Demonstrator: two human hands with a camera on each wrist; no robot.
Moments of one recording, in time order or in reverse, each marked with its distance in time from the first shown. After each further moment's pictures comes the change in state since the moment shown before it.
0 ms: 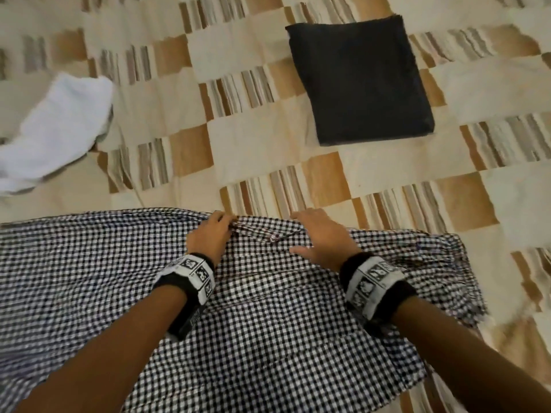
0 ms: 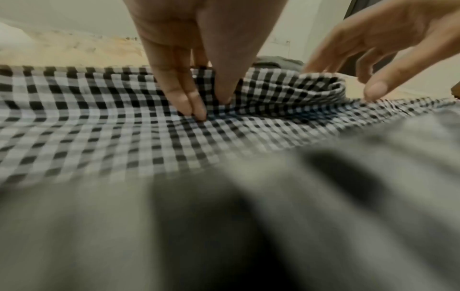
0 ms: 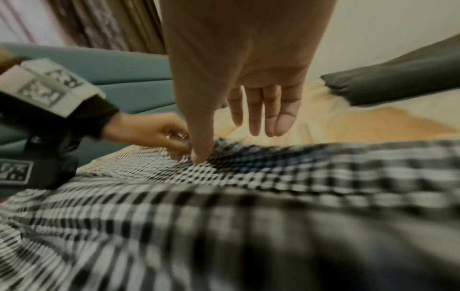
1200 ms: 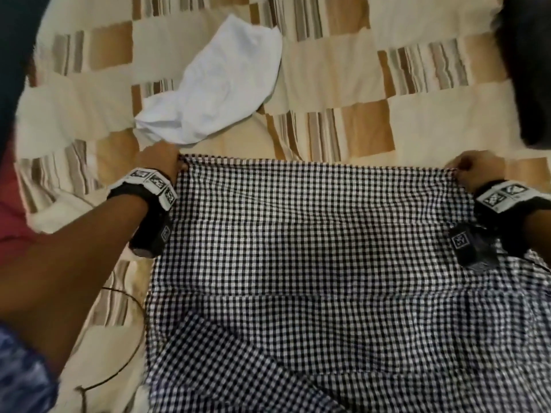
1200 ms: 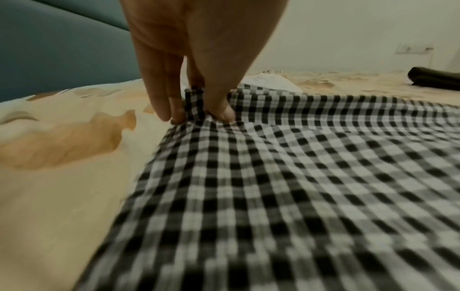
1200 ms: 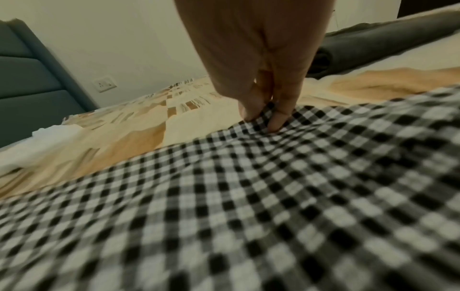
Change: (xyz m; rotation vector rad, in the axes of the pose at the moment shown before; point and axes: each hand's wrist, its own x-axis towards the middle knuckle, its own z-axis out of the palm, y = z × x) left_hand 0.031 -0.445 -0.065 0.001 0.083 -0.364; right_hand 0.181 -0.073 0.008 -0.134 0.262 0.588
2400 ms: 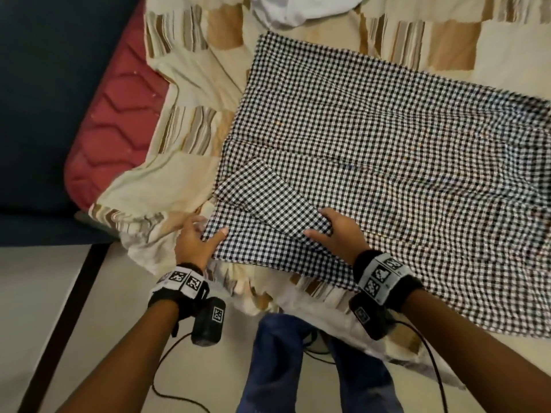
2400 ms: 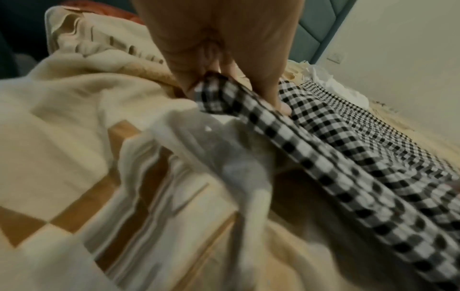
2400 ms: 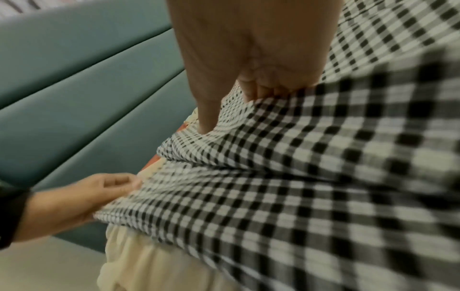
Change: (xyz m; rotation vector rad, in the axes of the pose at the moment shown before) left_hand -0.457 -0.030 0.162 -0.974 0.169 -0.656; right_hand -0.383 -0.089 0.133 0.257 -0.630 -0.613
